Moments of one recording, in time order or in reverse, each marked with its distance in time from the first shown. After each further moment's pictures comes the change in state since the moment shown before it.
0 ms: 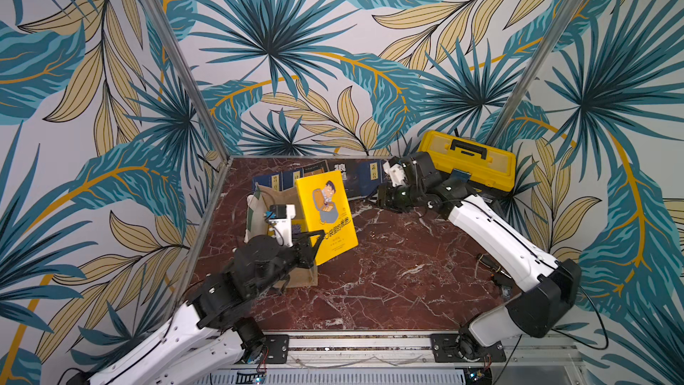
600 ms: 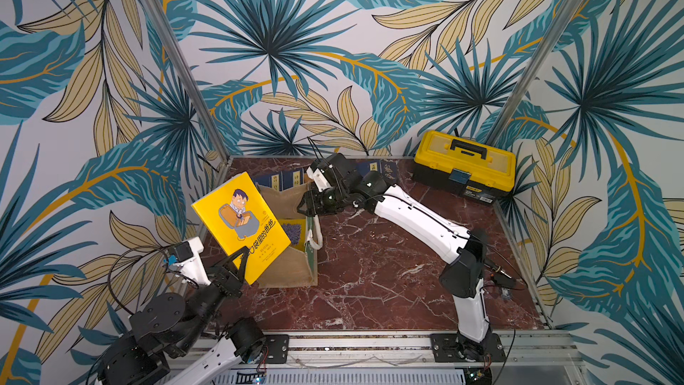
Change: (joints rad) left arm 0.000 -0.383 0.122 -0.415 -0.324 0.066; right arm 0.299 0.467 0.557 -0.117 0.081 -0.039
